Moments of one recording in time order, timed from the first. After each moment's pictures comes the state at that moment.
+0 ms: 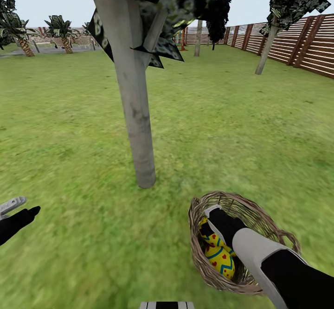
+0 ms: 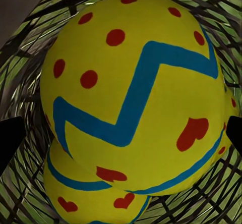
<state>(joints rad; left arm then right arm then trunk) -0.21 0.44 0.30 -1.60 0.91 0.64 0.52 -0.94 0.05 0.45 -0.20 -0.07 0.60 -0.03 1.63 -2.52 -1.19</state>
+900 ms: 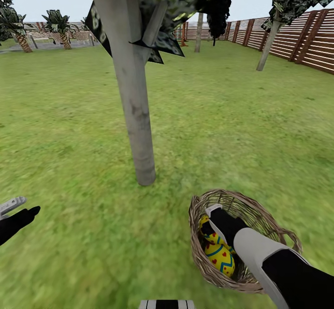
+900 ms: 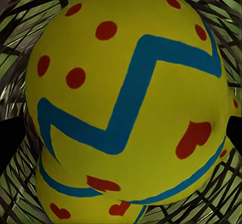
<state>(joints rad) -0.21 0.44 0.30 -1.60 0.91 0.64 0.52 -0.94 0.04 0.45 -0.20 -0.07 0.58 -0.03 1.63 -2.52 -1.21</state>
